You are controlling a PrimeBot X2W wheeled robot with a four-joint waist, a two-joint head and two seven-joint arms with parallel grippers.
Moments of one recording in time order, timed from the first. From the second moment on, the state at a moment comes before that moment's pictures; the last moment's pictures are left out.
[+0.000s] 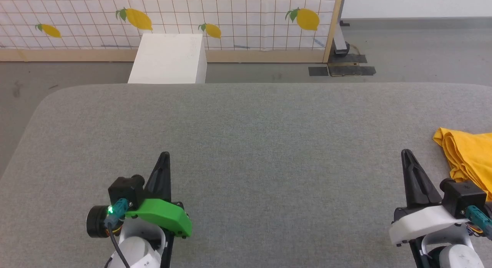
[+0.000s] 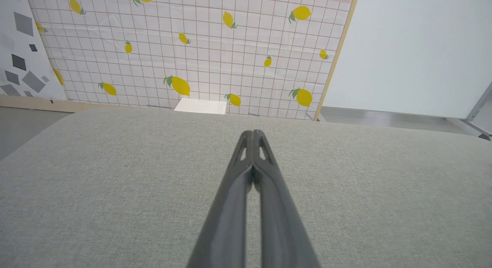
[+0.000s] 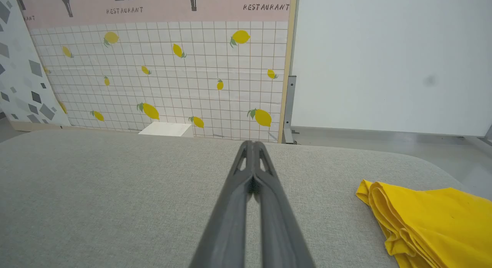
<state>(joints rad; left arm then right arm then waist) -0.15 0.05 -0.10 0.24 -0.20 -0.03 -0.19 -0.03 -0.05 -0.09 0.07 0.04 0.13 -0.14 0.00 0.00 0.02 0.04</state>
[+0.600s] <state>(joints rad) -0.12 0.05 -0.08 0.19 -0.16 -0.02 -0.15 -0.03 -0.05 -0.08 0.06 0.03 0.13 -0.11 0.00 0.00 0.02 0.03</state>
